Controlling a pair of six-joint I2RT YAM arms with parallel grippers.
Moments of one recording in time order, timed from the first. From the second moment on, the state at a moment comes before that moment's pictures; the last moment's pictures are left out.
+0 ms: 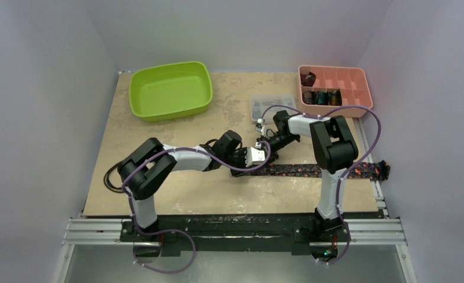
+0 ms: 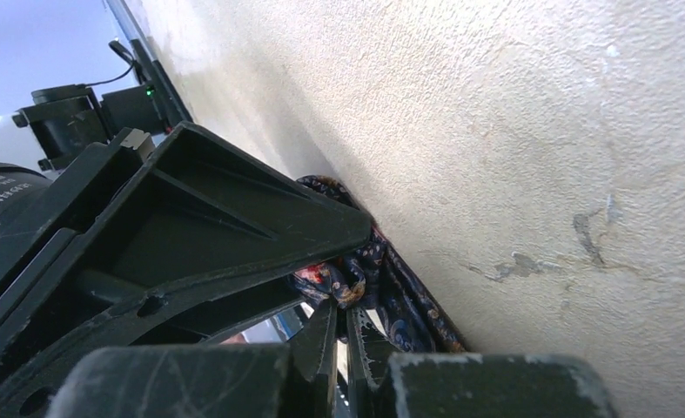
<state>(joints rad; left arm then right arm) -0.83 1.83 0.94 0.10 0.46 0.48 0.30 2.04 1.21 -0.77 -0.96 -0.06</state>
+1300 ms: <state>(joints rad) -0.84 1.77 0.85 0.33 0.52 0.32 0.31 2.03 1.16 -0.70 -0.84 -0.01</state>
